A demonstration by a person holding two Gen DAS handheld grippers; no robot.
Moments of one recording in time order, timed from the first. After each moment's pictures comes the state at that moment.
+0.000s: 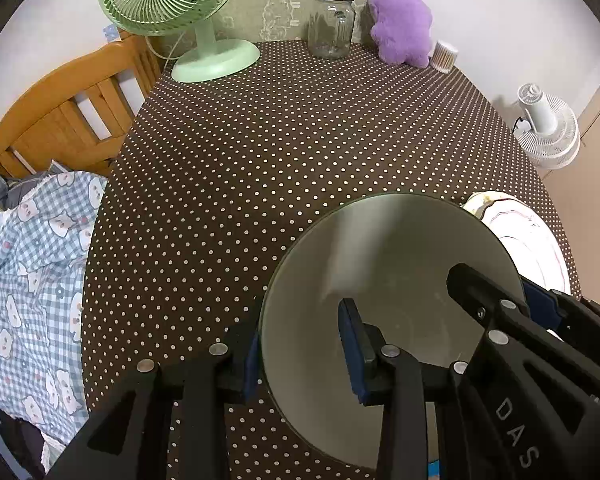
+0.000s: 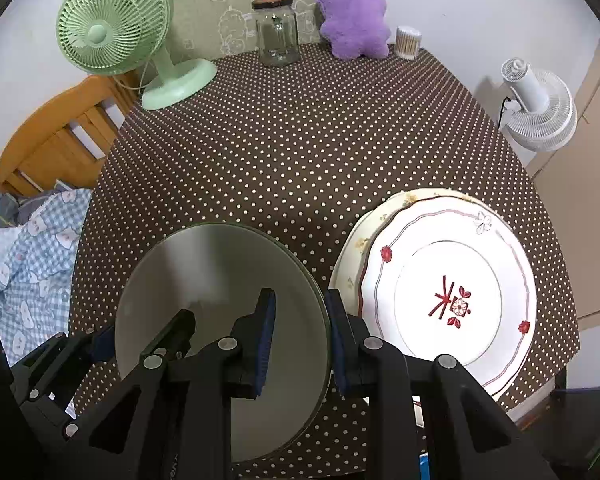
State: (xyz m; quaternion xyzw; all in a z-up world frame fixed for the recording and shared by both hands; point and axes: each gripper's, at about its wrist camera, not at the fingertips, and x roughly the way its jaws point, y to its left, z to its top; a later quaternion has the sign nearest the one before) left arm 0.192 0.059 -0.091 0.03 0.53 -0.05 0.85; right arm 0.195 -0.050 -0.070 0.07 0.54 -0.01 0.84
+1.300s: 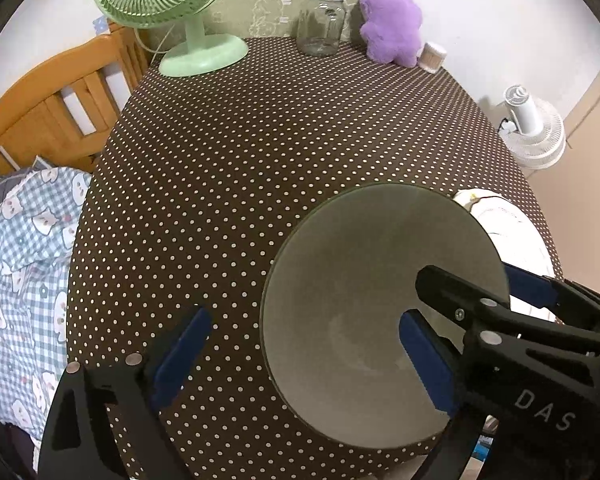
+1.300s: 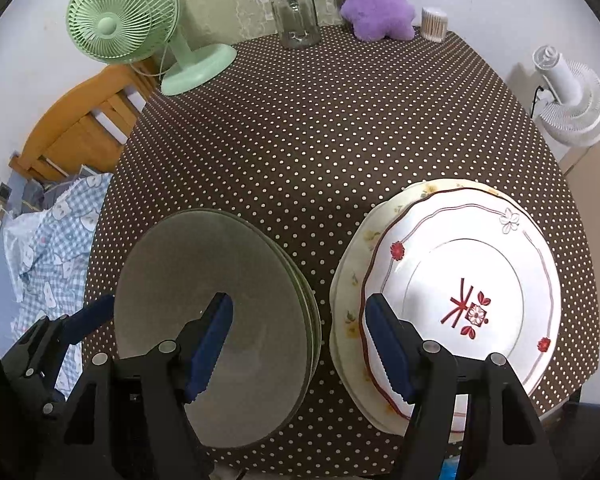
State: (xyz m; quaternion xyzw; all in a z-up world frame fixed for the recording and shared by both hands) left arm 0.192 0.063 -0.093 0.00 0.54 -0.09 0.84; right arm 0.202 -0.071 -0.082 0.09 0.56 0.05 0.82
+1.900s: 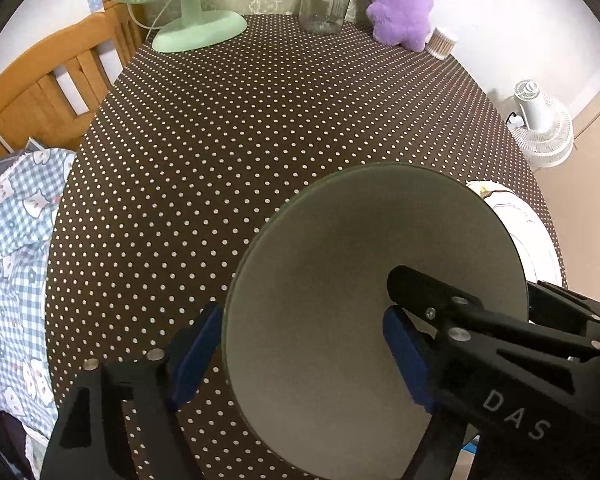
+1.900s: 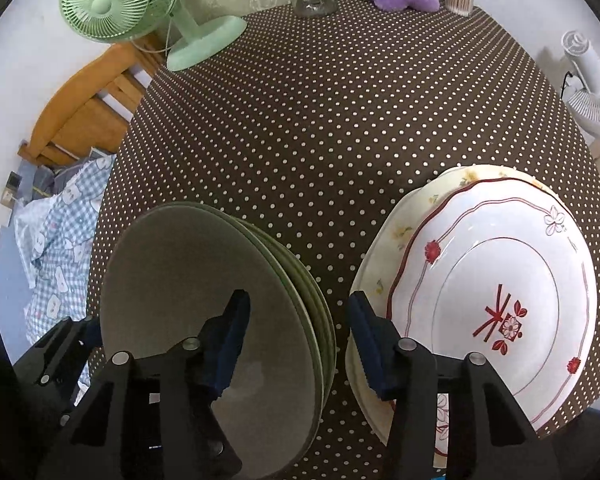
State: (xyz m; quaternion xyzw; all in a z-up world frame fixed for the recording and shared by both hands) left arm 0.204 0.050 -0.113 -0.01 0.57 -0.08 0.82; right arm 0.220 -0.063 -0.109 0.10 0.59 0.09 0.79
